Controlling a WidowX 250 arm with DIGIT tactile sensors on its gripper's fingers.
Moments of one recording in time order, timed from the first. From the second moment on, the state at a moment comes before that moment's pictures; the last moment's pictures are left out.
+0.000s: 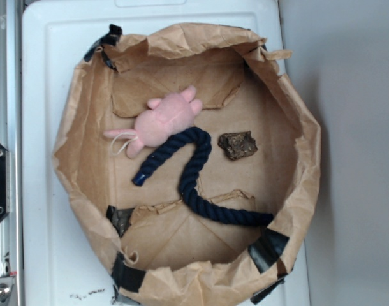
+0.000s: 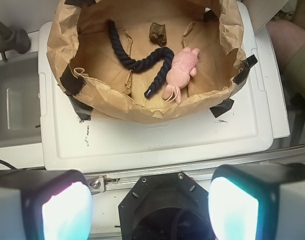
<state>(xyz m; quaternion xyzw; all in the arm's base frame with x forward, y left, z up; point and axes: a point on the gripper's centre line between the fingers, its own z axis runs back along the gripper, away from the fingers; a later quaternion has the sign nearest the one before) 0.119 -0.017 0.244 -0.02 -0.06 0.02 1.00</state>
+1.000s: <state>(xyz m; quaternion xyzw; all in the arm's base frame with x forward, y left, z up) 0.196 0.004 0.232 -0.03 -0.05 0.02 1.00</state>
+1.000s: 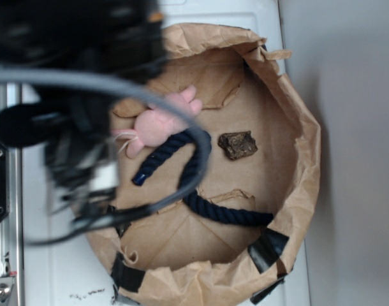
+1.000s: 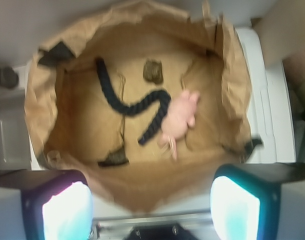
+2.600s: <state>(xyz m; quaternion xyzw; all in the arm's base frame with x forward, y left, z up) 0.209 -0.016 0.156 -0.01 -0.02 -0.03 1.00</state>
